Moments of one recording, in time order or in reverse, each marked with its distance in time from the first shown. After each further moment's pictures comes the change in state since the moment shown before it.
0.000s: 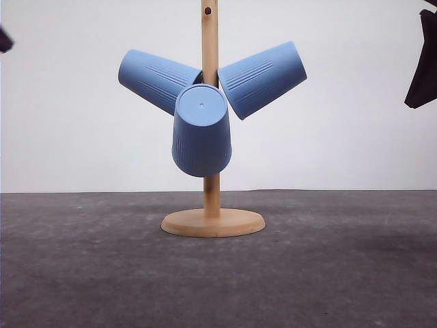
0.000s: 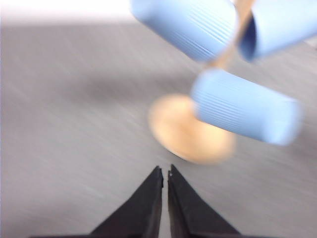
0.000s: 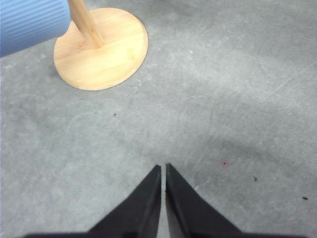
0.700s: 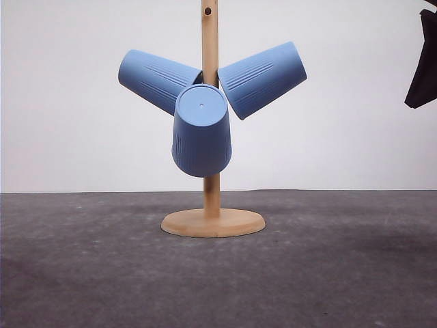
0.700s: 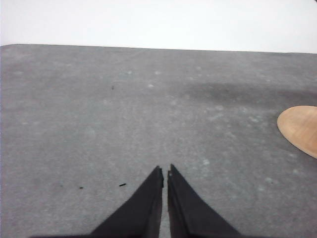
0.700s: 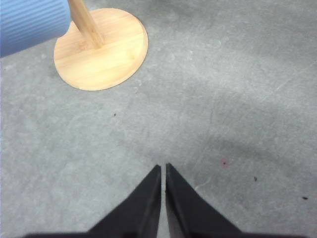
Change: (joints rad) left_arx 0.057 -0.603 -0.569 0.155 -0.311 -0.056; right_arx 0.000 -0.001 0.000 0.001 0.000 0.000
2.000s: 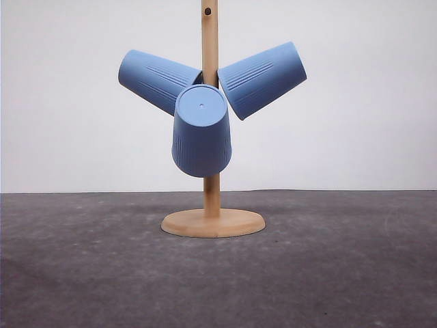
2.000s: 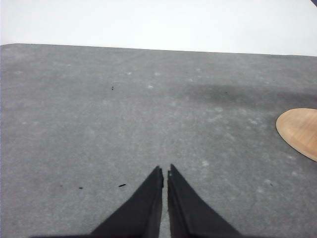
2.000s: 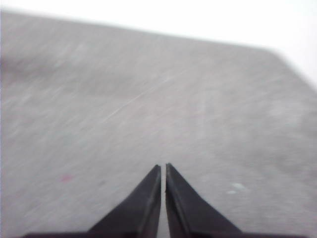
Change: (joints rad) left_arx 0.000 0.000 0.000 0.000 0.000 -0.005; right_arx -0.208 -0.888 -0.797 0.520 0.363 -0.047
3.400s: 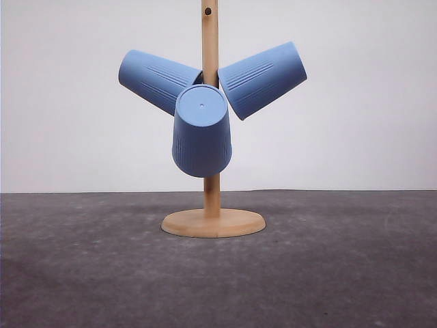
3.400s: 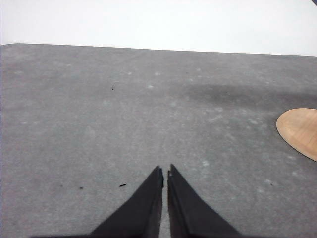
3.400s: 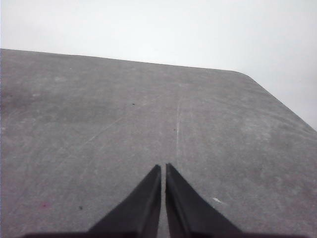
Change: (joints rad) left_arx 0.000 0.000 0.000 0.000 0.000 0.000; right_arx -0.033 -0.070 -0.002 -0.008 0.006 0.006
